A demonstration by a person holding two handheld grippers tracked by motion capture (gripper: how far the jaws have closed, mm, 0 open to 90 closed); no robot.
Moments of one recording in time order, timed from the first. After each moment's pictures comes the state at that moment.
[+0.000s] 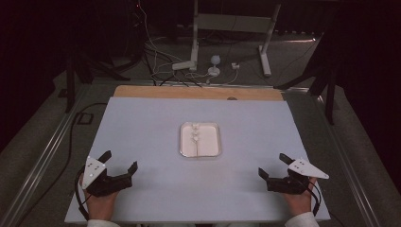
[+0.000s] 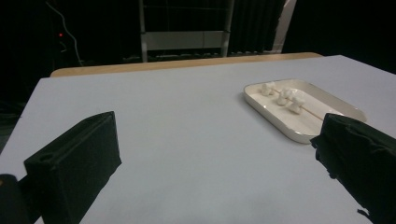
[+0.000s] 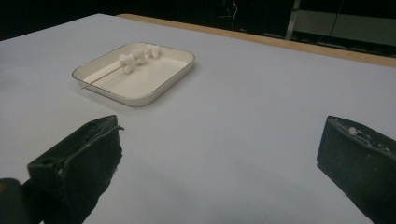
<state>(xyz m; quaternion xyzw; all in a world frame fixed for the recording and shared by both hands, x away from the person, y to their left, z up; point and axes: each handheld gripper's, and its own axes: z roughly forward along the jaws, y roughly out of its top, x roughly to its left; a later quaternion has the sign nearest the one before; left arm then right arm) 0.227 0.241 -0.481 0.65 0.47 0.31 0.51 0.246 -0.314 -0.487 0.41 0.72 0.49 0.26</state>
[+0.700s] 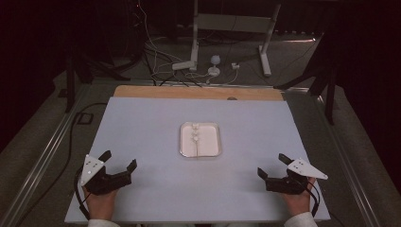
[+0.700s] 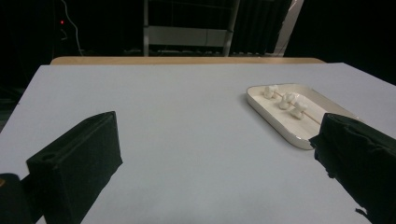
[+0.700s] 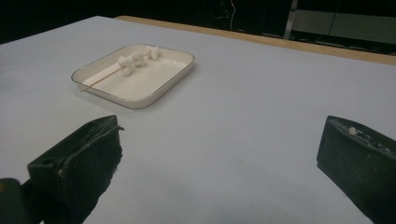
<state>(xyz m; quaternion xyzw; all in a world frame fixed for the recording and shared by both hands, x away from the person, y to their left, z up) 0.231 0.242 -0.479 0.64 0.49 0.29 0.51 0.244 -0.310 -0.488 0.42 0.72 0.49 0.26</state>
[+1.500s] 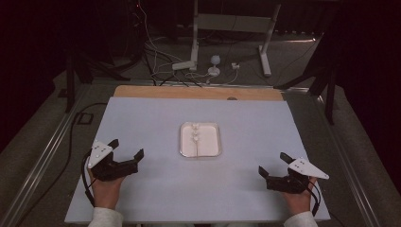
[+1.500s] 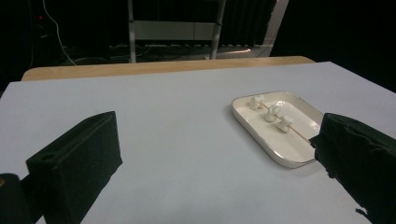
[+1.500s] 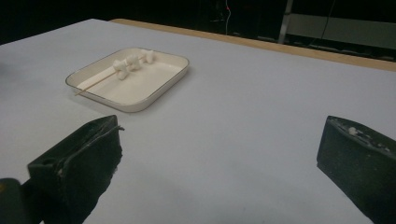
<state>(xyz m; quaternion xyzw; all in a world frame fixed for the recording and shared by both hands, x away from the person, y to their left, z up) 0.259 0.225 -0.453 0.66 0.48 0.27 0.51 0.246 -0.313 -0.486 0.42 0.71 0.49 0.27</state>
